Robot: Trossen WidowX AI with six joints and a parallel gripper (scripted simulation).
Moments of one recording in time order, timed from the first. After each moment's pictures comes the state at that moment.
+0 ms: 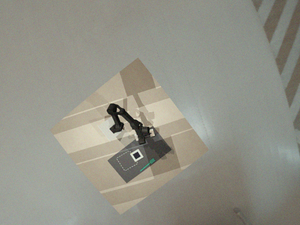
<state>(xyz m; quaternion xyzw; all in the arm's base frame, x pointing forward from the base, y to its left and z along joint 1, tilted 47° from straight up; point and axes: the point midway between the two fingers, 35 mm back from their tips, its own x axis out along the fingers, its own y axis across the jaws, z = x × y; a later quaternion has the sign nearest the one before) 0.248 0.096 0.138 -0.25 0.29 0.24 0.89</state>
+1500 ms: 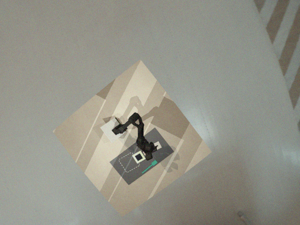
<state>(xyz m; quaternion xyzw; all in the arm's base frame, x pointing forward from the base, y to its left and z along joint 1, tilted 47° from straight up) 0.381 0.060 0.104 -0.26 0.19 0.27 0.91</state>
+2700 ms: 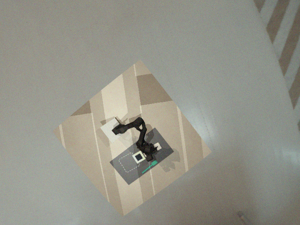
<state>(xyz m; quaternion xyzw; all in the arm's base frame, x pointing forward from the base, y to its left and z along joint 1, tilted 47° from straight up) 0.403 0.070 0.078 -0.27 0.16 0.28 0.91</state>
